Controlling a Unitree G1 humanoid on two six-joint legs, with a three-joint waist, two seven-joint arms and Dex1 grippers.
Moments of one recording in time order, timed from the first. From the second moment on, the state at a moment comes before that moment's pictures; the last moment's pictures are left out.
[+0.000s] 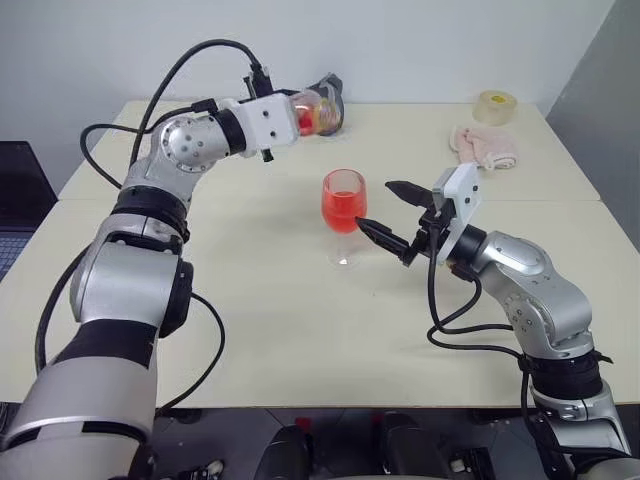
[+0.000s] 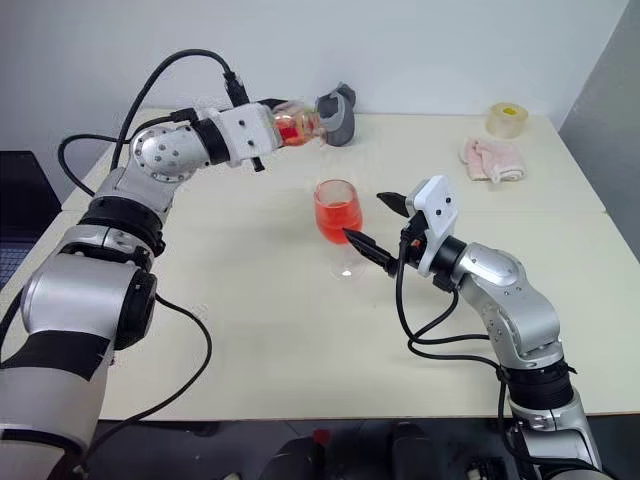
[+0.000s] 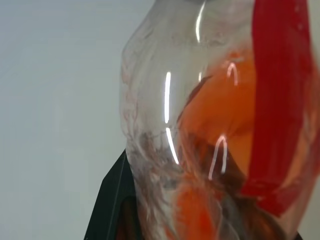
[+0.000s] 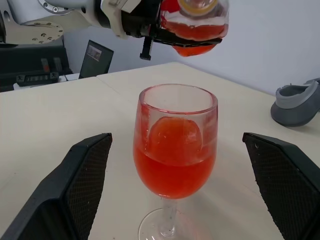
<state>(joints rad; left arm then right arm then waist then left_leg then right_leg) -1.37 0.54 -0.19 1.27 0.30 -0.79 -0.62 -0.50 -0.41 0.06 -0.35 0.45 0.56 0.59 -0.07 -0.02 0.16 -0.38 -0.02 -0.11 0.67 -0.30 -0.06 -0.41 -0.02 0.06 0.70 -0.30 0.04</state>
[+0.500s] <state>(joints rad) -0.95 0.44 0.05 0.76 -0.05 -0.37 -0.63 -0.33 -0.54 0.02 -0.49 0.52 0.55 0.72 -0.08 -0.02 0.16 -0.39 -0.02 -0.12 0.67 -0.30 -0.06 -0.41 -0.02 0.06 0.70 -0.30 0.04</state>
